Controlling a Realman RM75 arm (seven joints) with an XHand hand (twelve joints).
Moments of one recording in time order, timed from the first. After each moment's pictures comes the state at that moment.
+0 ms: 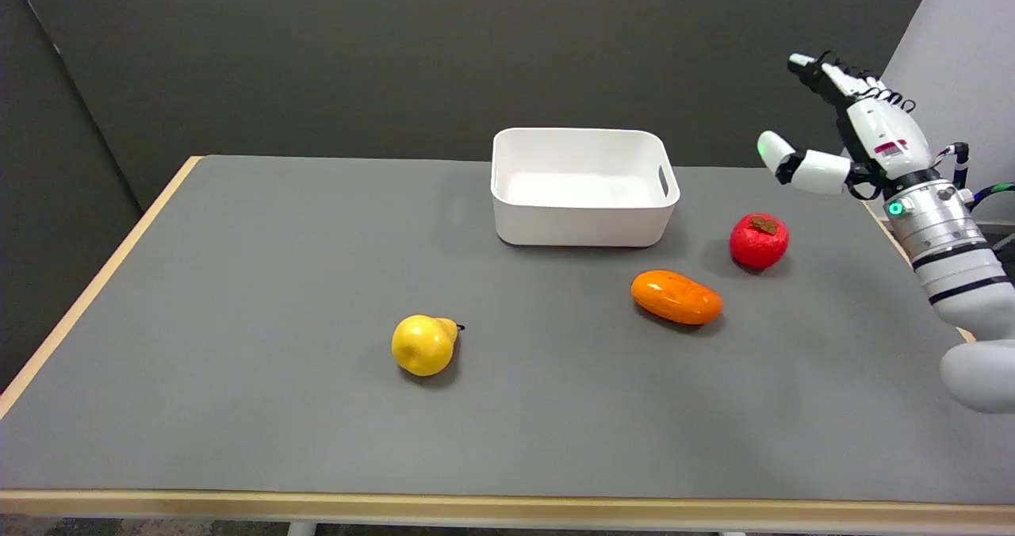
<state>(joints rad) 0.32 -0.24 0.37 -1.37 -1.43 1.28 0.20</state>
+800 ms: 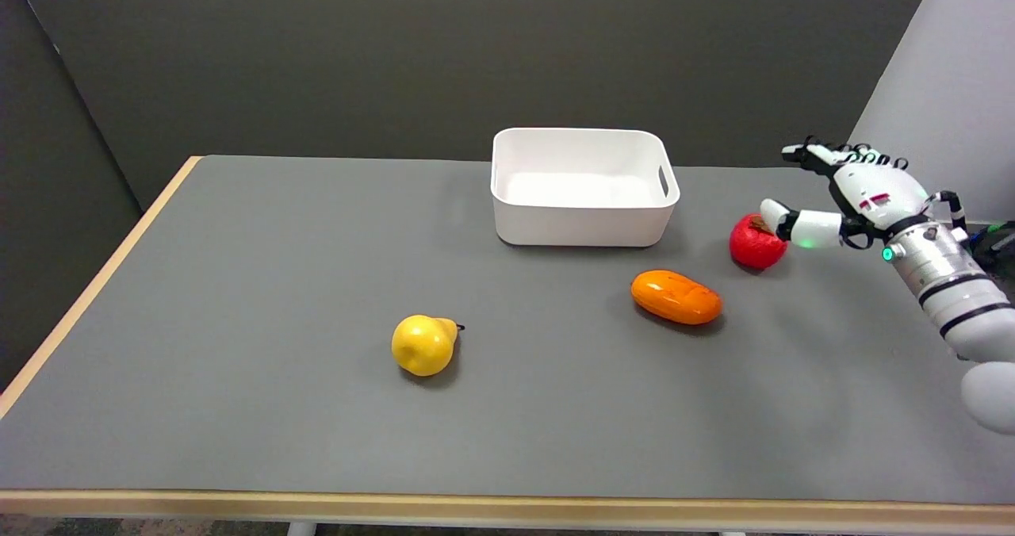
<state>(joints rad) 0.17 -0.22 0.45 -1.39 -1.31 1.11 -0.07</state>
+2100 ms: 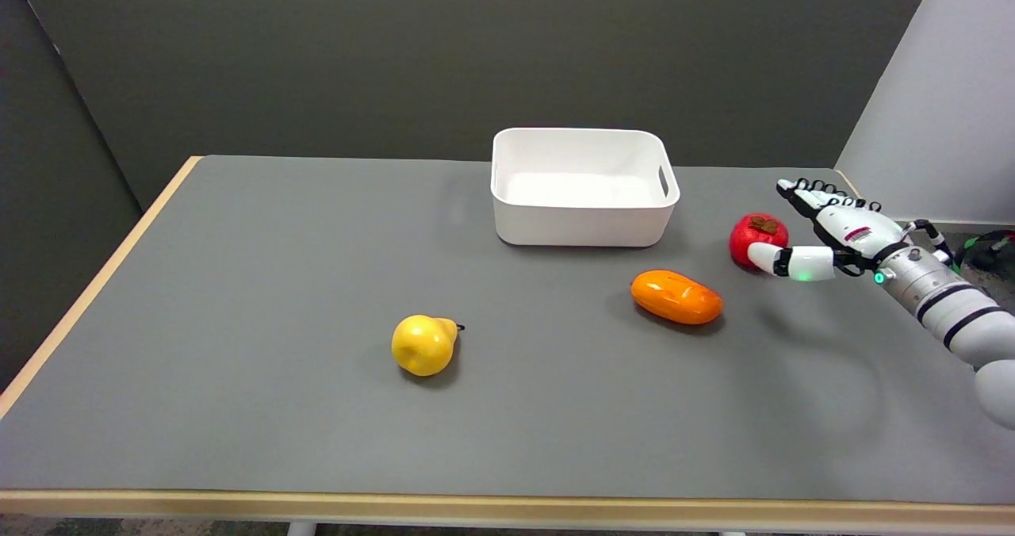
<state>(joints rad) 0.19 -0.23 0.42 -1.27 -1.38 0.84 0.08</state>
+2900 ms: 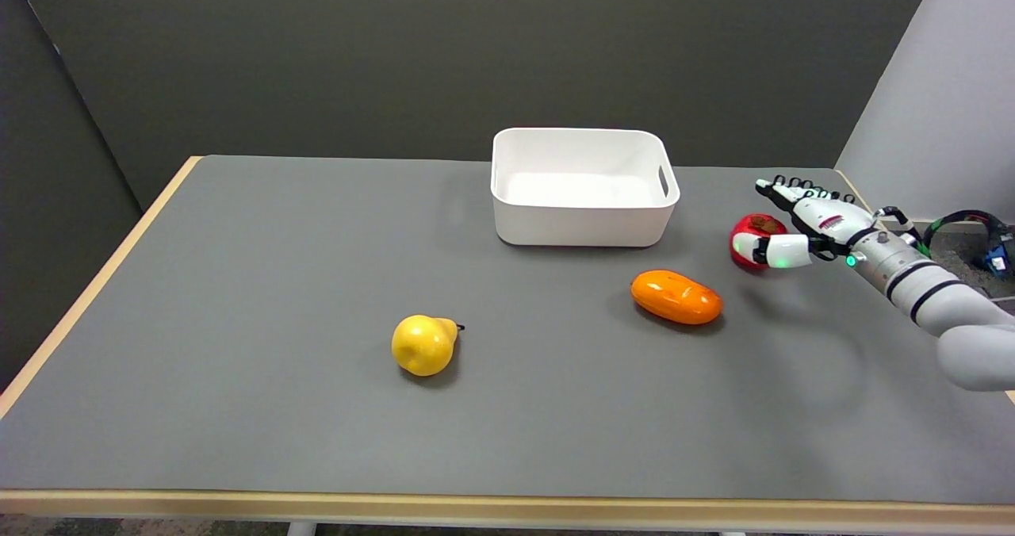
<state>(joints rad) 0.47 -0.31 0.24 -1.14 -1.38 0.69 0.09</state>
